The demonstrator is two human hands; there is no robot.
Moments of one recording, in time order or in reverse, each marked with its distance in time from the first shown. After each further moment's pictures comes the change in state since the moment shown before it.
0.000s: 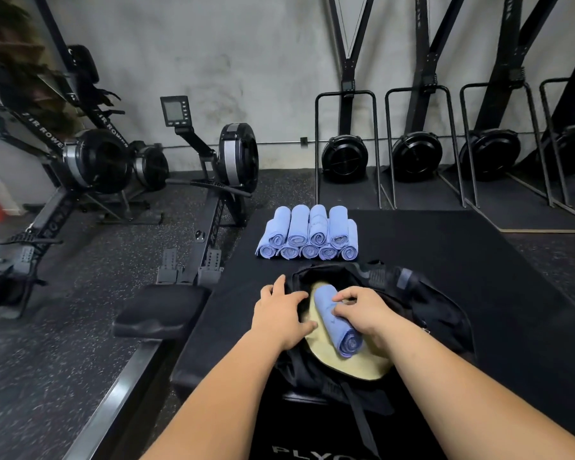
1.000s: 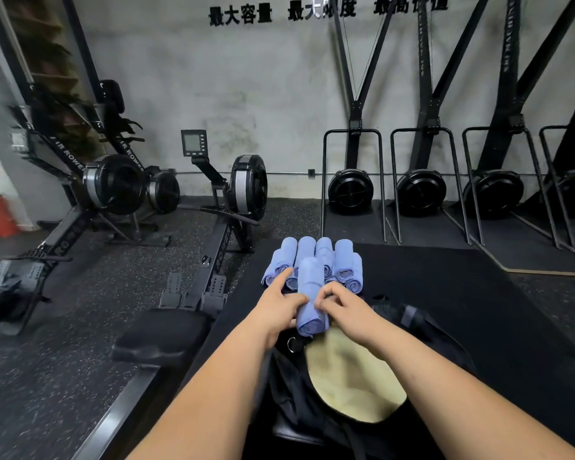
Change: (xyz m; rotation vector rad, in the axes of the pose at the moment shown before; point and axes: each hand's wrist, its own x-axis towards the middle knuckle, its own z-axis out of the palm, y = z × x) left_hand 0.023 0.007 -0.064 -1.344 0.015 -0.117; right_hand -0.011 -0.075 -0.011 0.054 -0.202 -0.357
